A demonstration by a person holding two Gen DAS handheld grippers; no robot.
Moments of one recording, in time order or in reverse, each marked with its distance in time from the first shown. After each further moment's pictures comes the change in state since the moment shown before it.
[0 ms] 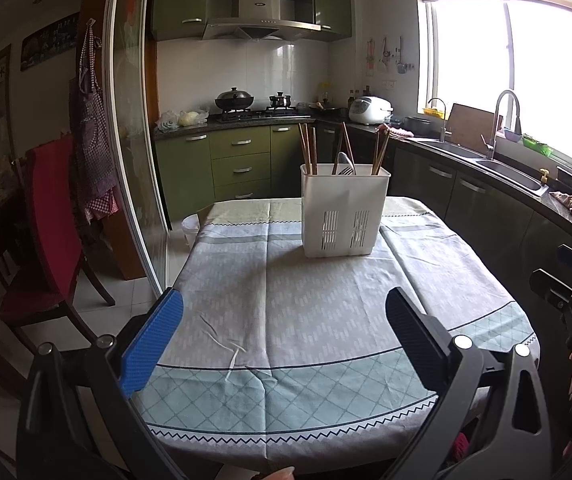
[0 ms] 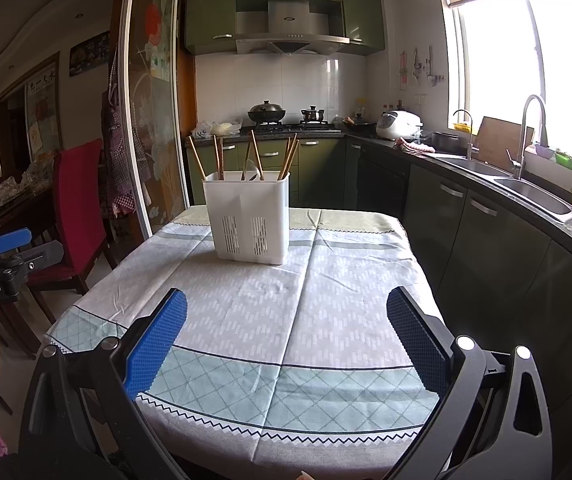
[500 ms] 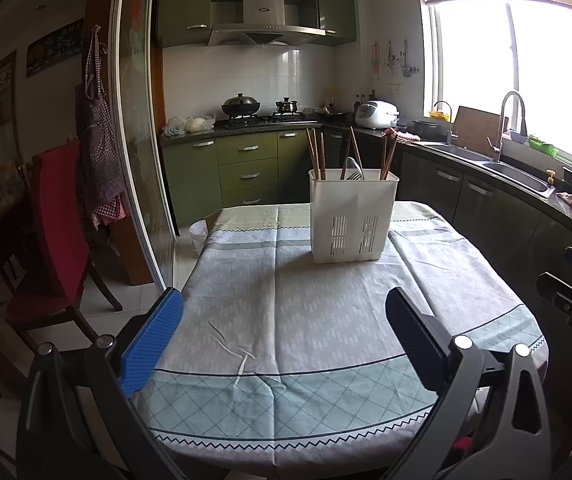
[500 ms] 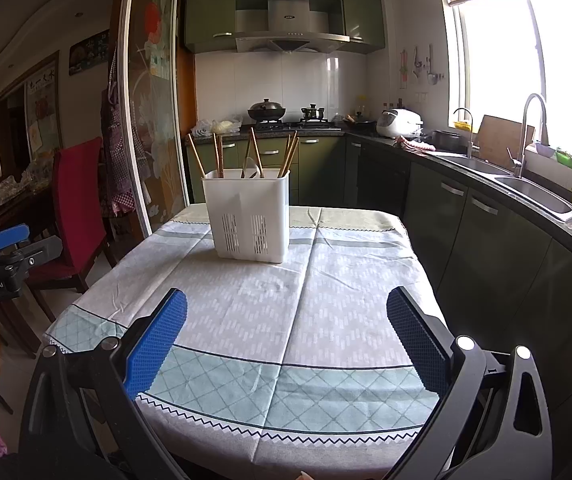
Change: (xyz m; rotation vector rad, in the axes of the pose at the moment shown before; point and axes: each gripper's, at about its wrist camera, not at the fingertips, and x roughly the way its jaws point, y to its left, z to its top) left arm -0.001 0.002 0.000 0.003 -0.025 0.029; right arm 0.004 0.000 -0.003 0.004 0.007 0.003
